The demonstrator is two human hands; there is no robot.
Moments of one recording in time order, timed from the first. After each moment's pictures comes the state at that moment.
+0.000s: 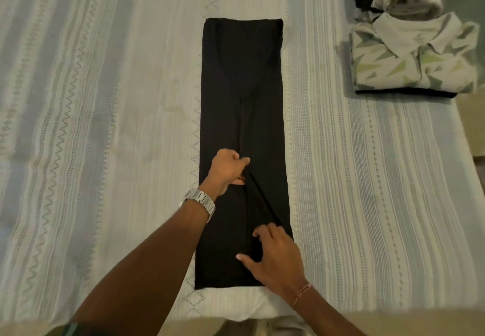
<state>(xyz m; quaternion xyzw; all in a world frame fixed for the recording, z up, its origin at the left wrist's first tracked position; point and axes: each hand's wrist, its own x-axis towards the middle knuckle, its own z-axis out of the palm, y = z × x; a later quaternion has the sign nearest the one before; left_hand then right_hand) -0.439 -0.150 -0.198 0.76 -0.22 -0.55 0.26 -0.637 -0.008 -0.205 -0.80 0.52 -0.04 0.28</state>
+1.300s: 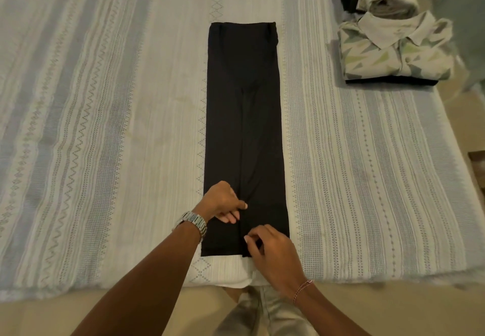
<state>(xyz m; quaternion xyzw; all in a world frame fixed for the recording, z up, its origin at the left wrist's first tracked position) -0.451 -0.026 -0.181 0.73 -0.31 -0.61 0.02 -0.650 0.057 -0.190 -0.78 0.51 -0.13 0.35</state>
